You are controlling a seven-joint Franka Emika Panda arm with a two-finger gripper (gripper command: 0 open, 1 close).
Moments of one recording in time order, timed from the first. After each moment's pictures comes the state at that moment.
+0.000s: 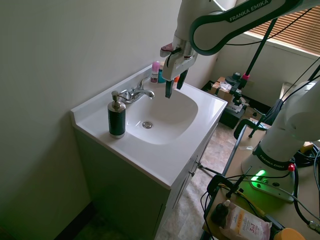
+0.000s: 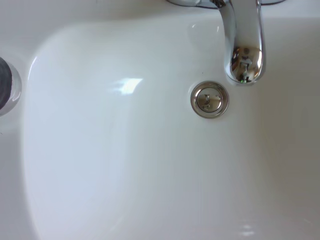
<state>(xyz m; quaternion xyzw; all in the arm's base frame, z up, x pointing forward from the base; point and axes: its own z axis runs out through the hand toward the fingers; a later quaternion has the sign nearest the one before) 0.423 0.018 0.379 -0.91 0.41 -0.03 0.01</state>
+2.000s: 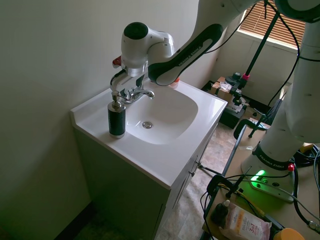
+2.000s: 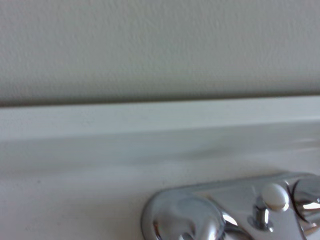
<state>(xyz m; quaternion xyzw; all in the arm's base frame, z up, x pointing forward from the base) 0.578 0.087 0.292 -0.86 0.45 -0.22 -0.07</state>
